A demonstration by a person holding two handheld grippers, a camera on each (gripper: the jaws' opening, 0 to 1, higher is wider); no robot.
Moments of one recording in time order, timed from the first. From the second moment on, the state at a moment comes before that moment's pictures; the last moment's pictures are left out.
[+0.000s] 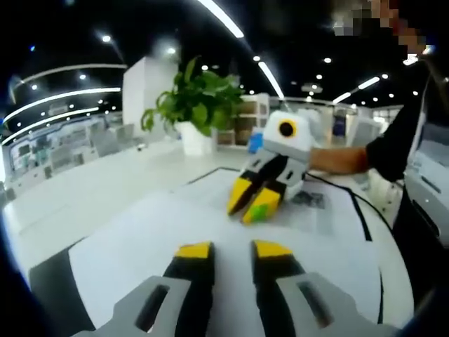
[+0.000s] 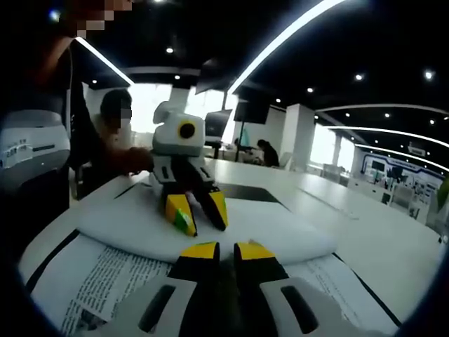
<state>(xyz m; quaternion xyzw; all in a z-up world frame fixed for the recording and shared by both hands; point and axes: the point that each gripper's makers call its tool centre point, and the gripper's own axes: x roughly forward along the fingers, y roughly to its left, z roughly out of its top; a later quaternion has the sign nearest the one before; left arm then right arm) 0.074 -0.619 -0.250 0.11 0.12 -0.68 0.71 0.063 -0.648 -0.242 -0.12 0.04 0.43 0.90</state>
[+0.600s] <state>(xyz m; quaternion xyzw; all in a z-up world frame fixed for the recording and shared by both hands) 0.071 -0.610 -0.255 0.11 0.12 -0.69 0.70 0.067 -0.648 -0.242 -0.11 0.06 0.42 0.90</state>
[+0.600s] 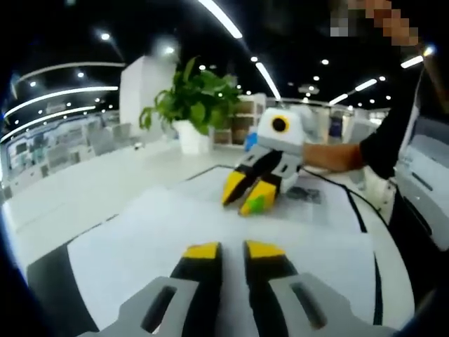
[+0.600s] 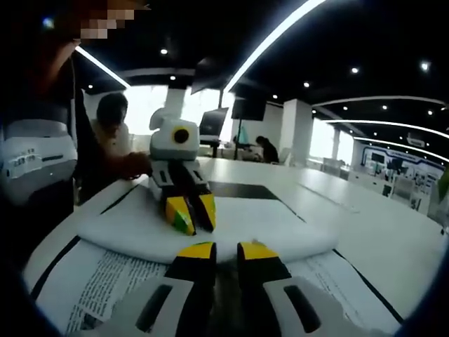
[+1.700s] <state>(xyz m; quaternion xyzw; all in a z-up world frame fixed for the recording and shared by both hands) 0.075 -0.611 -0.254 0.13 0.11 -0.69 0.71 0.130 -0.696 -0.232 -0.07 0.10 0.36 0.92</state>
